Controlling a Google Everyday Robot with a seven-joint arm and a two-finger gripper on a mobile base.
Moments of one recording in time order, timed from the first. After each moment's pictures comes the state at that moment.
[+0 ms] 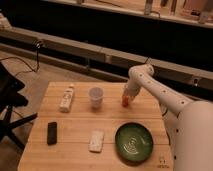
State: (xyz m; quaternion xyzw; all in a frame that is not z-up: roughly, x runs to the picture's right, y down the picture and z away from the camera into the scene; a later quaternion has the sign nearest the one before) arm 0.161 0.067 0.933 -0.19 -0.23 -0.51 0.81
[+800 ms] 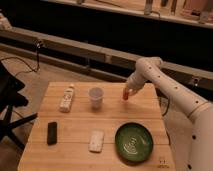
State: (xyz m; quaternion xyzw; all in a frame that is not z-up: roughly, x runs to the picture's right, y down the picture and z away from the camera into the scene) arm 0.151 0.012 0.847 -0.10 -0.27 -0.53 0.80
